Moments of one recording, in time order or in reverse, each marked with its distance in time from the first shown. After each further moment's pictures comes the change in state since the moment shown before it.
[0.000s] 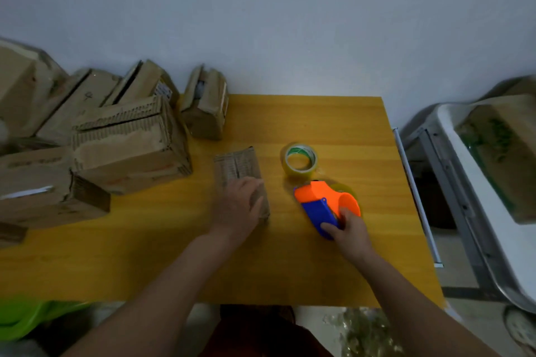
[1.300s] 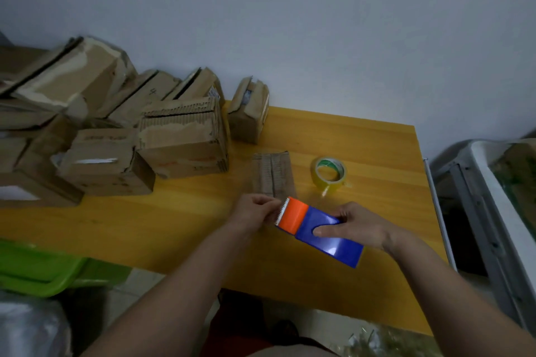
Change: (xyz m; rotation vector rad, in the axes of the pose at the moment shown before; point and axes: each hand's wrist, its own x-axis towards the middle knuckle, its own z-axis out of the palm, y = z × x) left_hand -0.034 0.006 -0.025 -0.929 -0.025 -0.703; right_hand -0.026 -0.101 -0.033 -0.081 -0.703 -0.132
